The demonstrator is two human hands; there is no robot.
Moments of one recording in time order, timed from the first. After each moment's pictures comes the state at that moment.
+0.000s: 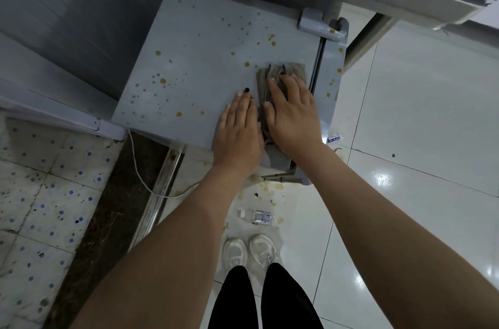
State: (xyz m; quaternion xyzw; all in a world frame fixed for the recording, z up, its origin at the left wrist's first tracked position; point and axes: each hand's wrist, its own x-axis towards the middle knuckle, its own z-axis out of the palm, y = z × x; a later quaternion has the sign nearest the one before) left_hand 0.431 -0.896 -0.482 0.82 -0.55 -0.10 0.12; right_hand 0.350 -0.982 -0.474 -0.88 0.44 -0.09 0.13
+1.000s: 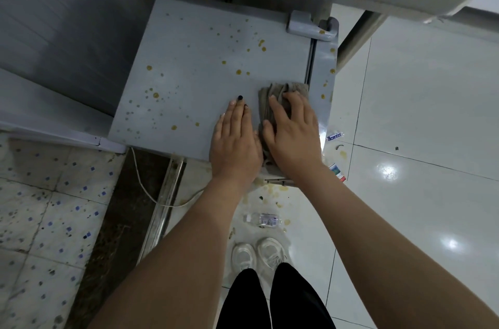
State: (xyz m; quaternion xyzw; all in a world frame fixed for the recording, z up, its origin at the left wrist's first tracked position) left_hand 0.430 -0.899 -0.487 0.83 -0.54 -0.07 0.14; right_hand 0.339 -0.966 -0.480 -0.85 0.49 -0.14 0.12
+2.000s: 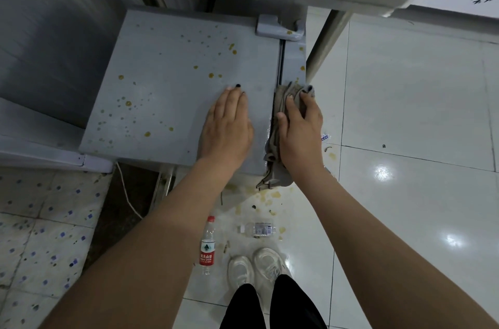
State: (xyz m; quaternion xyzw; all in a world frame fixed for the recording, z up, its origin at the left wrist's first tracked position) left_hand 0.426 -0.932 -0.478 0.78 -0.61 -0.09 0.12; right_hand 0.298 -0.973 -0.477 -0.74 0.59 -0.22 0.26
